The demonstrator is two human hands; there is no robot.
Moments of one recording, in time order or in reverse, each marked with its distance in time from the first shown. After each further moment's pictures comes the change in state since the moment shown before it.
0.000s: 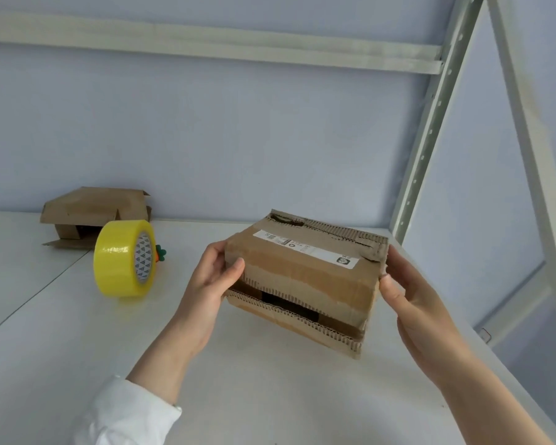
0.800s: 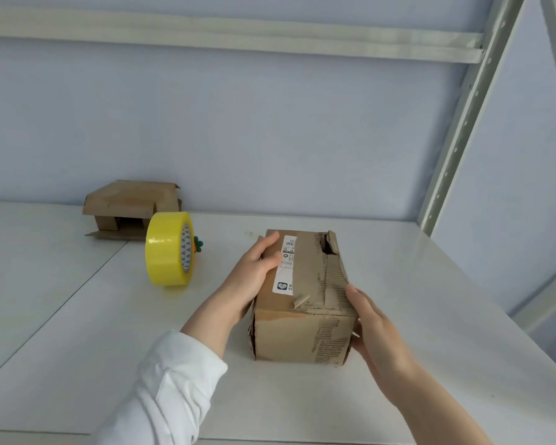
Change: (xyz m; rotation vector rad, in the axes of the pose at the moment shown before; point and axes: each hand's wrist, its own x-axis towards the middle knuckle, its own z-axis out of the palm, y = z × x) left_hand 0.016 0.008 -0.016 0.193 -0.030 -0.376; right_hand -0.023 -0.003 0.100 0.188 -0.051 0.452
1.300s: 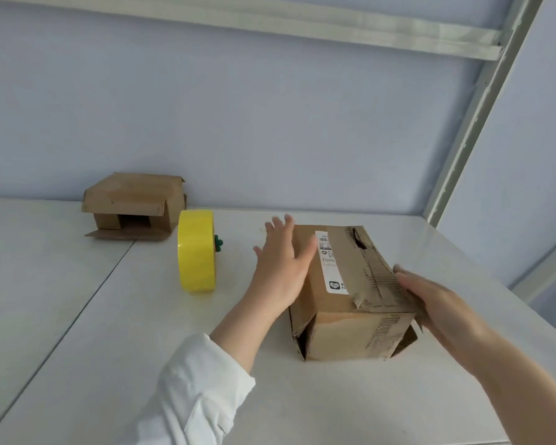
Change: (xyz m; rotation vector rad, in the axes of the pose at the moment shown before) left_hand 0.010 0.006 -0.028 0.517 0.036 0.287; right_hand 0.003 -0.034 0.009 -0.217 0.199 0.062
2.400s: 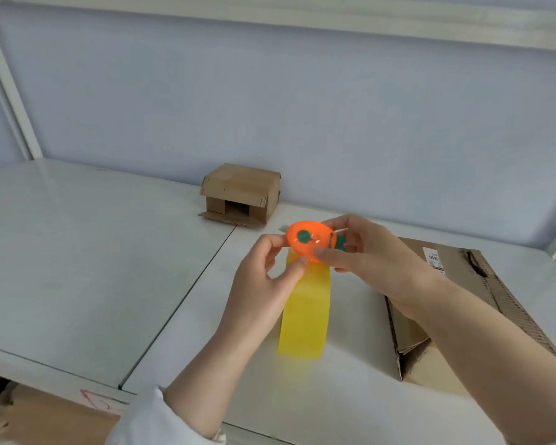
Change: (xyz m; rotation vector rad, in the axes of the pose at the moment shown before) left_hand -0.082 -0.040 -0.114 -0.350 0.370 -0.107; right_hand -0.009 -0.088 0.171 -0.261 -0.489 -0.508
